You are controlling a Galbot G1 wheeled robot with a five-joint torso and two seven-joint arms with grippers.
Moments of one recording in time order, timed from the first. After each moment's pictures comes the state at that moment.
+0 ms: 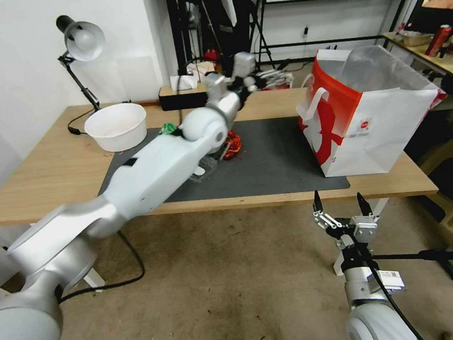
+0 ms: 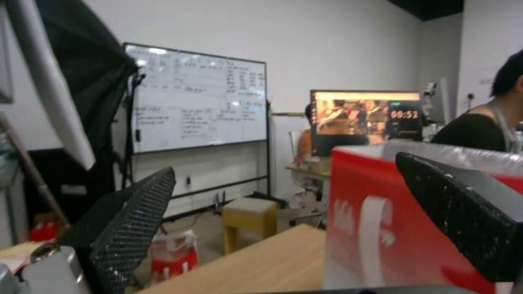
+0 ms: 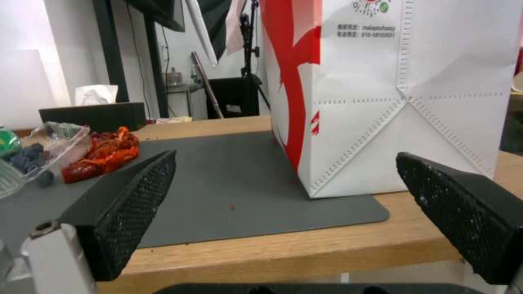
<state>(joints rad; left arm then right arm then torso) 0.08 -1.17 0.48 -1.35 -1.01 -0.11 -0.03 -1.61 1.39 0.47 2.06 0.15 0.24 0.23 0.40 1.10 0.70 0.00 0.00</state>
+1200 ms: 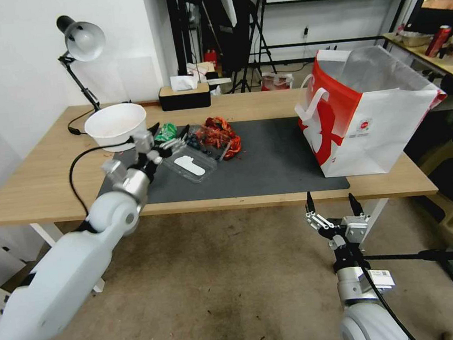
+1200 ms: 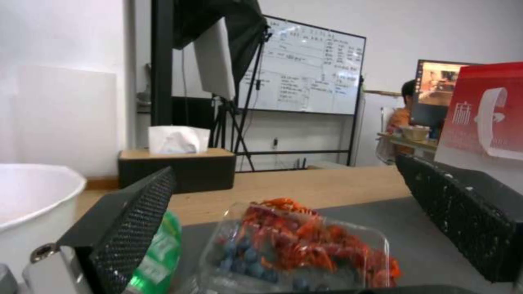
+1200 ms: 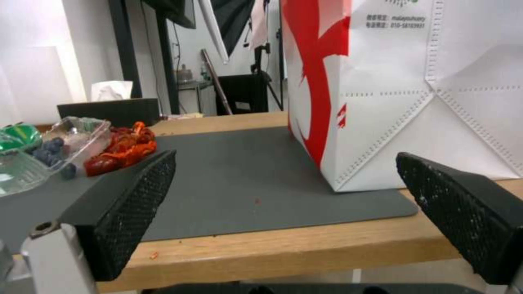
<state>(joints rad) 0.85 -0.84 -0.11 -1.75 -0.90 -0.13 0.00 -1.61 1.40 0.43 2.05 0.13 0.23 0.23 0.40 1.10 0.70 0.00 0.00</state>
